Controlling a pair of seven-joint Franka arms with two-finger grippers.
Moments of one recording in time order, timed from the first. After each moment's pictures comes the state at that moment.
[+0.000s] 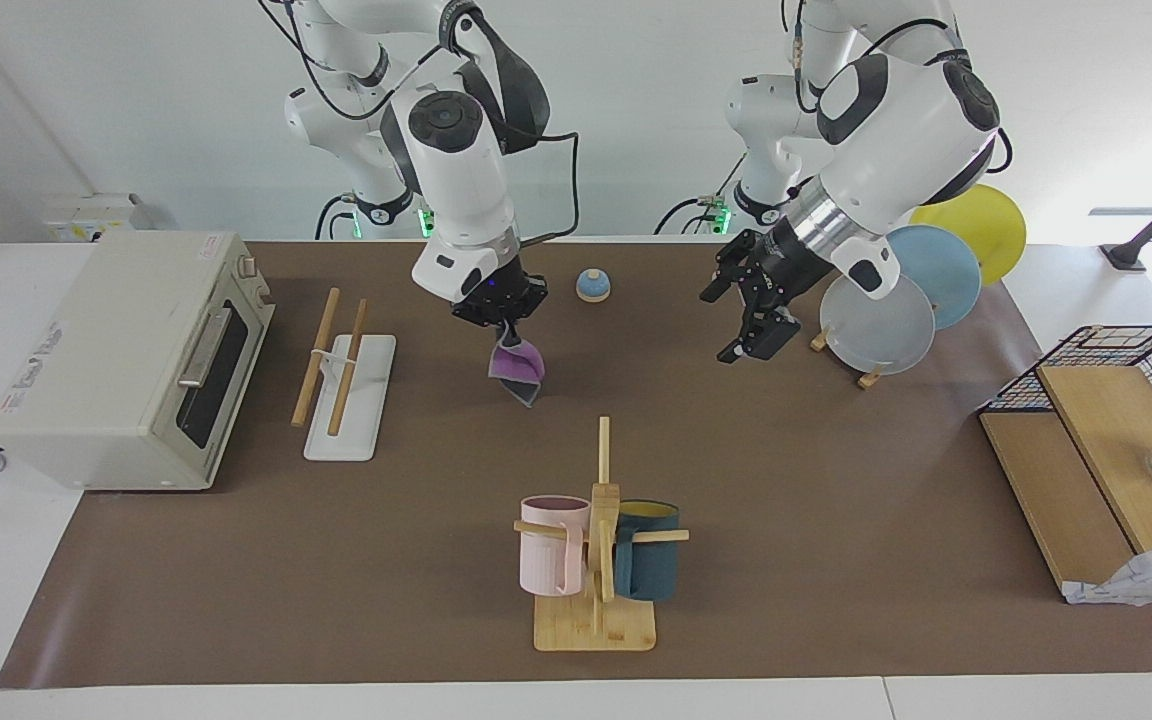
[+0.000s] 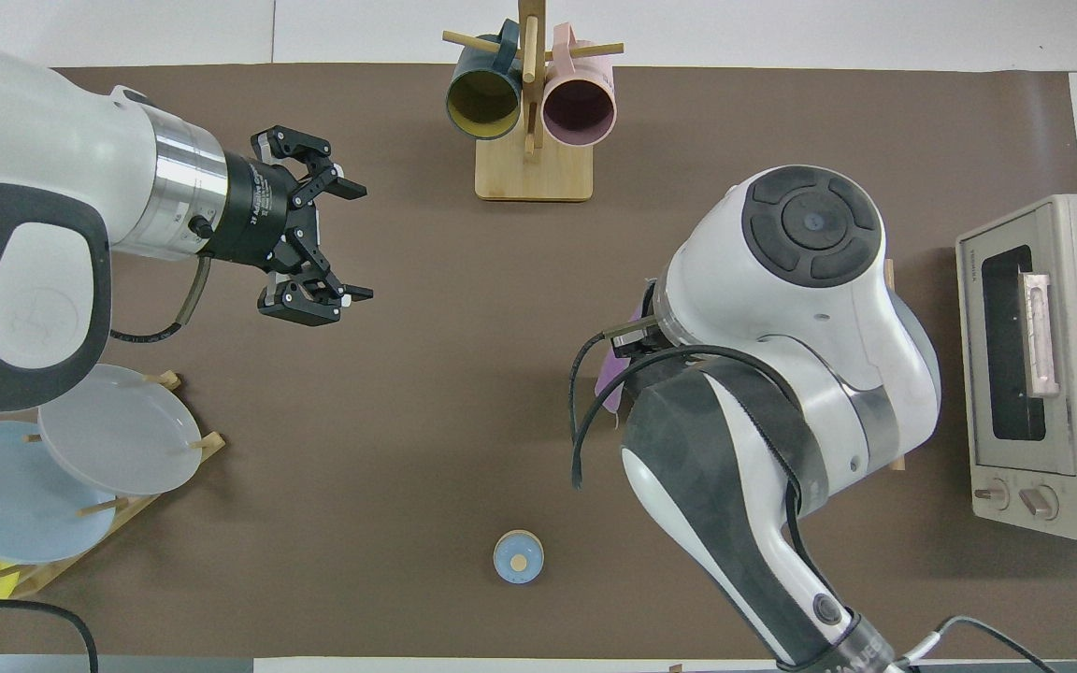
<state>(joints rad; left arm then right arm) -0.16 0.08 -0.18 -1.66 -0.43 1.89 -1.83 0.49 0.12 -0.04 -1.77 0.03 1.83 0.19</state>
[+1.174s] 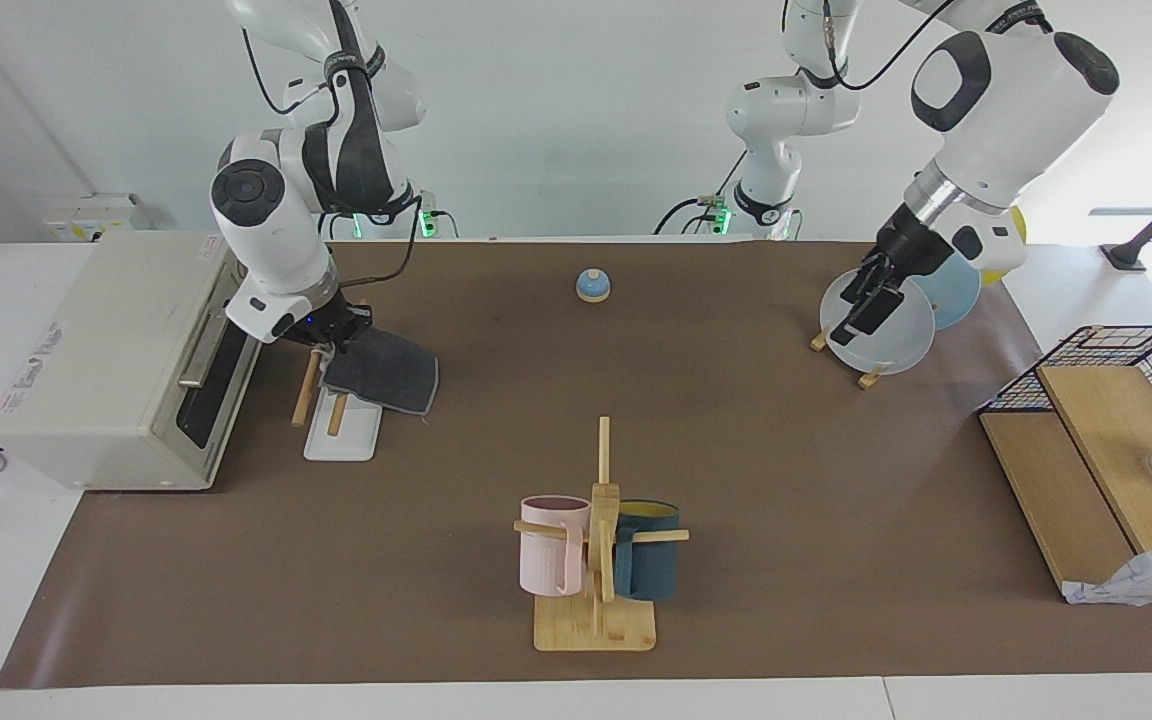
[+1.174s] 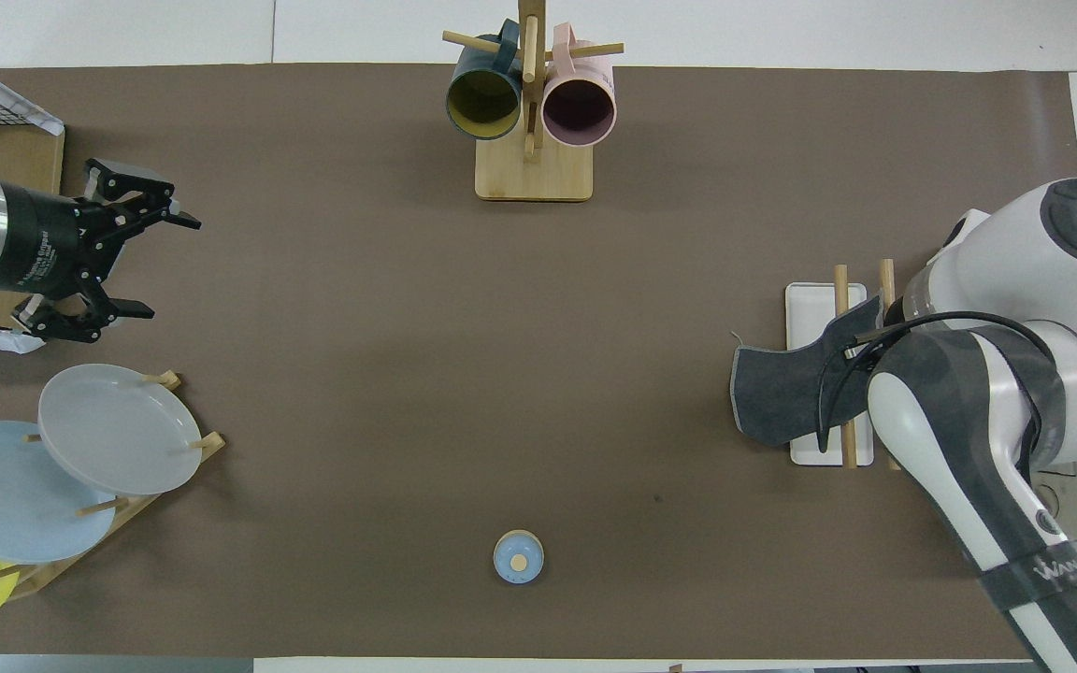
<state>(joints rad) 0.07 -0.02 -0.16 -1.77 -0.29 1.83 -0.87 0.13 0.00 -0.05 -2.05 -0.07 1.89 -0.11</state>
